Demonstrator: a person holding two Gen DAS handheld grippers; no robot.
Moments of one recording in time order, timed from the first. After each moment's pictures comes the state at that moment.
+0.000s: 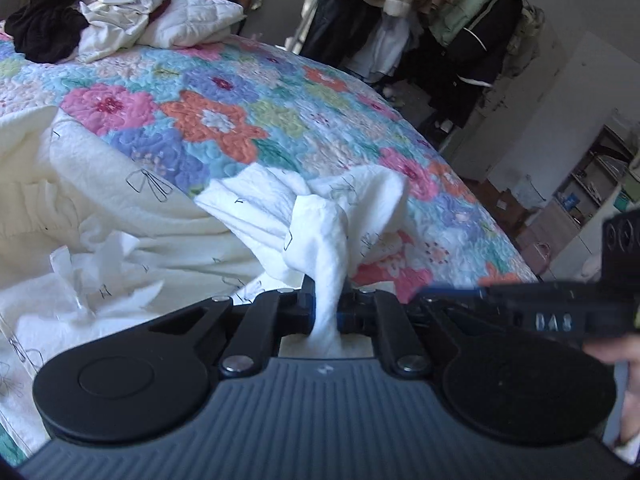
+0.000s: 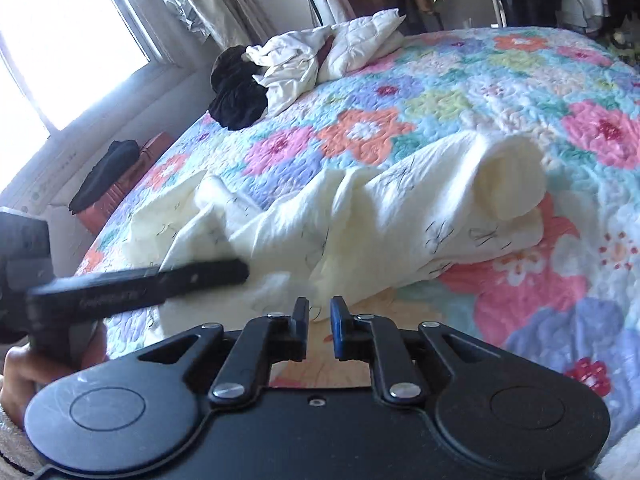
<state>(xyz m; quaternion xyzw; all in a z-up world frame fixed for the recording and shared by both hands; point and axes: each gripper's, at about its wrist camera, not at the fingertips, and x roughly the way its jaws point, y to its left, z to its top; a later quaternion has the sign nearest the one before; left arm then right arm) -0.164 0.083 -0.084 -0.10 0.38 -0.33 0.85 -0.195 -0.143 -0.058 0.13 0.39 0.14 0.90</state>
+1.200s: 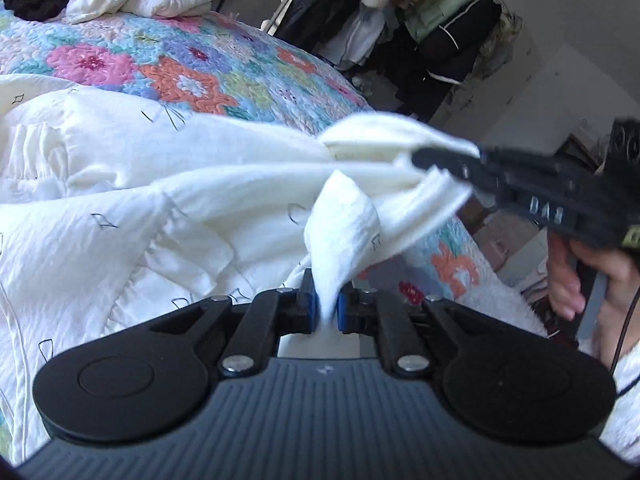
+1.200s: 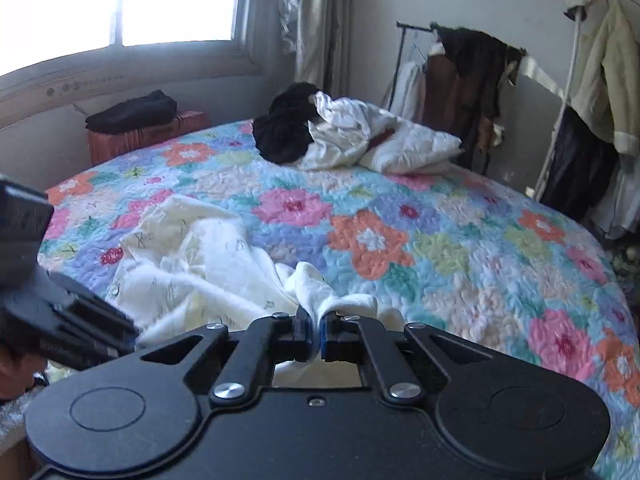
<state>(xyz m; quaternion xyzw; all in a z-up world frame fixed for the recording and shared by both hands) -0.183 0.111 -0.094 -0.18 0.39 -0.37 0.83 -0.212 -0.120 -0.009 -0.07 0.33 0.15 0.93</state>
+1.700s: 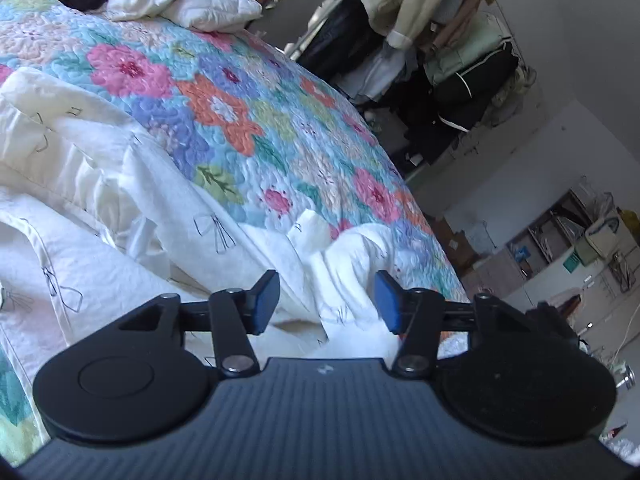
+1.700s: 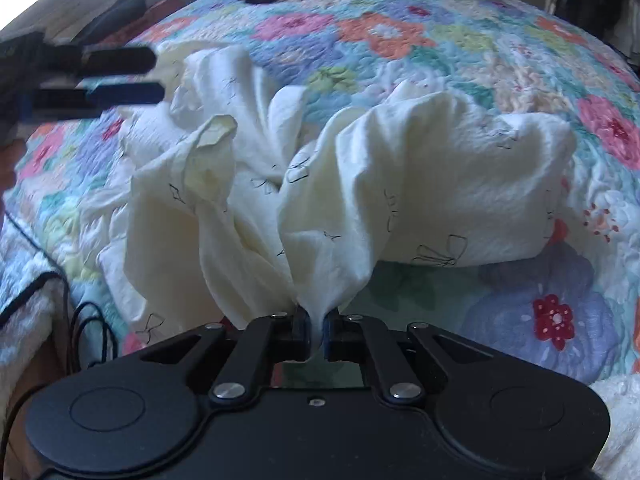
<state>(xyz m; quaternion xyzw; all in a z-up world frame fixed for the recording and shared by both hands) -0.169 0.152 -0.087 -0.24 0.38 -0.33 0.83 -0.243 -0.111 -0.111 -0.03 0.53 0.18 0.83</state>
